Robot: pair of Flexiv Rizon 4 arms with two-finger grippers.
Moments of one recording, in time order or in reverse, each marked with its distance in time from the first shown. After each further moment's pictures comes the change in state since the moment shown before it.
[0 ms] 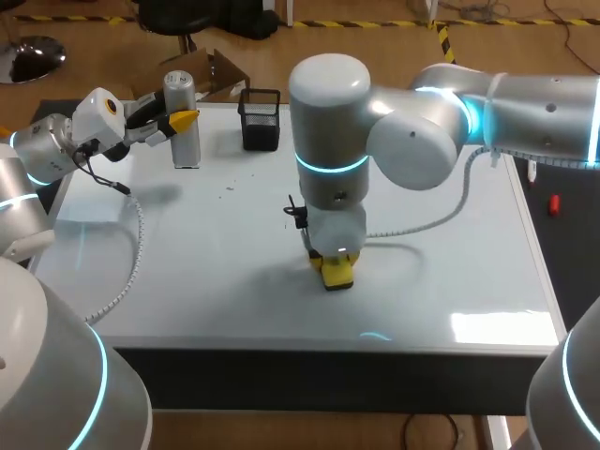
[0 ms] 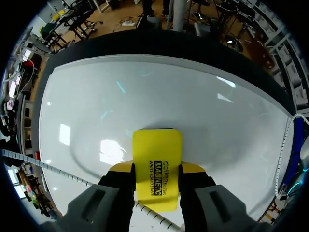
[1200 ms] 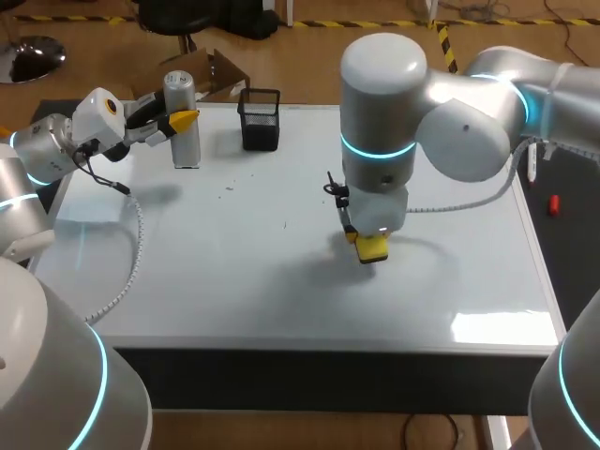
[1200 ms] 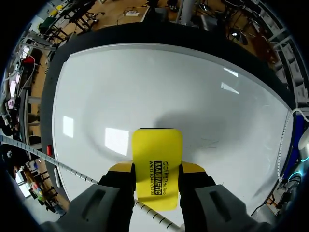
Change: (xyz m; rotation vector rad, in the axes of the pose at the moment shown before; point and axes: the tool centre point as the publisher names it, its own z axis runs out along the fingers) left arm 0.000 0.000 0.000 0.000 0.000 0.000; right arm 0.063 -0.027 -0.033 0.119 0.008 -0.001
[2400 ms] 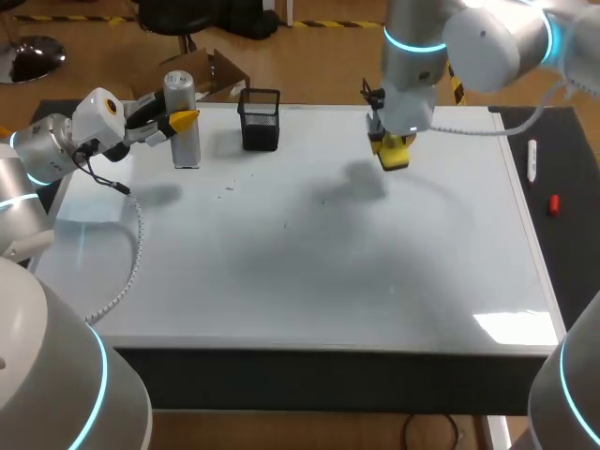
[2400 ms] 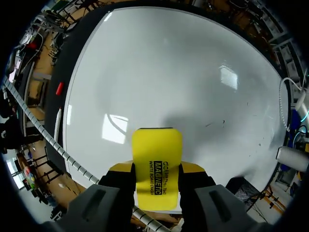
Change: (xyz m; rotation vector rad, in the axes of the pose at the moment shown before) left arm 0.000 0.000 0.000 0.000 0.000 0.000; right arm 0.076 -0.184 -0.022 0.034 -0.044 -0.059
